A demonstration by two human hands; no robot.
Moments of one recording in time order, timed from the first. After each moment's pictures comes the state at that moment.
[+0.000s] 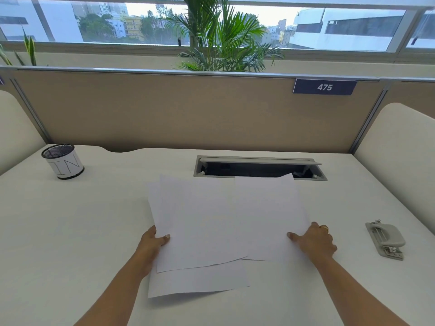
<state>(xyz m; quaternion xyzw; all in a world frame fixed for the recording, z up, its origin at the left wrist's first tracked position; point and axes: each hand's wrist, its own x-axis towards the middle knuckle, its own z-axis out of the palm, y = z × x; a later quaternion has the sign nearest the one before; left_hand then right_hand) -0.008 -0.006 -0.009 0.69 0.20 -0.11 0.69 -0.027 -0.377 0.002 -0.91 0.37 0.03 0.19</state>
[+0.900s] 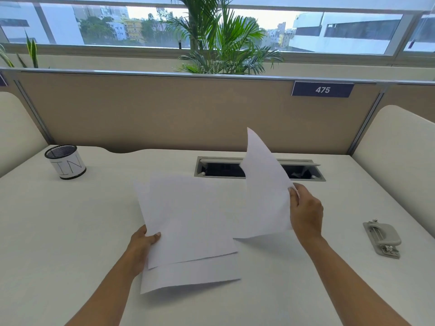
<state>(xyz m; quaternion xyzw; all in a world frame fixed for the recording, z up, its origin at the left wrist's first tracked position) -0.012 0.013 -0.005 0.65 0.23 -0.09 0.72 -0.019 -0.339 0.063 -0.88 0.10 -0.36 0.29</state>
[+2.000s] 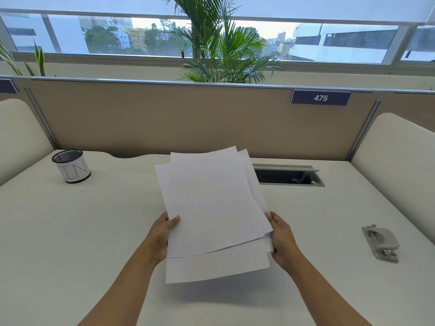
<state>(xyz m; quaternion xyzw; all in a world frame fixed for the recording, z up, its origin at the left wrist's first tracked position) -0.013 -0.030 0.041 0.55 0.13 -0.12 0.81 -0.043 -0.294 0.036 -0.59 0.13 -0.02 0.79</state>
